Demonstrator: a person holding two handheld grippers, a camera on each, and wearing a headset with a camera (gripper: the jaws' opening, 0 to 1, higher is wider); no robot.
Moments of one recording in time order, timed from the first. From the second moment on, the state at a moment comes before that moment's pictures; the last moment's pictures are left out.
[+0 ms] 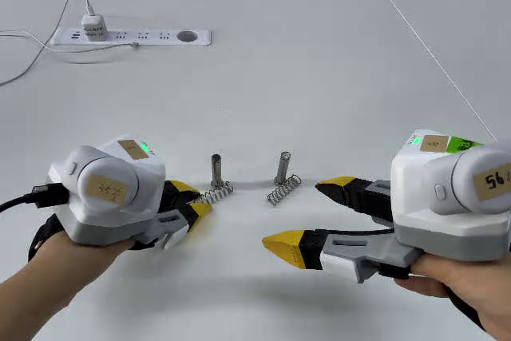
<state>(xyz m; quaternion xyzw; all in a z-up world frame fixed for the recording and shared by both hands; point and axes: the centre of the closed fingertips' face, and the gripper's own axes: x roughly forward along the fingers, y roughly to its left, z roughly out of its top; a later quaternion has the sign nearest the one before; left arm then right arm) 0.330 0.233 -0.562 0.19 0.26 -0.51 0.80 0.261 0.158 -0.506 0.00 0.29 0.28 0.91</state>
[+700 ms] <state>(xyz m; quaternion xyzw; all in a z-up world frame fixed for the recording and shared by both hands) 0.308 0.246 -0.532 0.16 0.23 -0.50 0.82 0.274 0.157 -0.480 0.08 0.26 0.25 0.93</state>
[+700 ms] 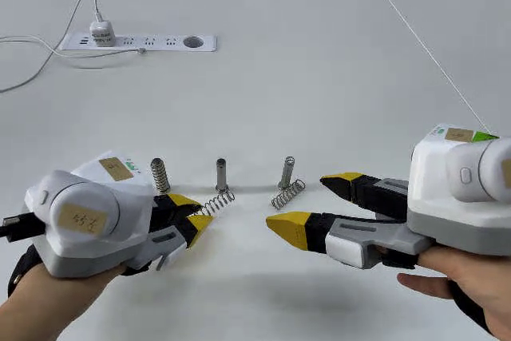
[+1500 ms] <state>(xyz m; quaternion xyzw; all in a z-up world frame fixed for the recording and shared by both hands) 0.297 0.242 -0.453 0.09 0.13 -0.48 0.86 0.300 0.195 -0.428 0.27 0.19 0.27 0.90</state>
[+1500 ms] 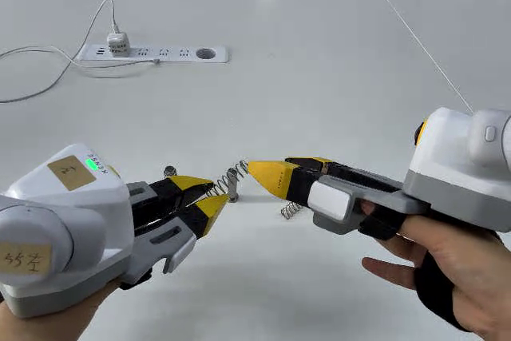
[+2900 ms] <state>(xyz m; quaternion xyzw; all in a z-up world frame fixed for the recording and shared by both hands) 0.287 0.239 -0.432 0.00 0.10 -0.49 0.87 0.303 0.228 -0.418 0.37 0.19 0.31 0.85</state>
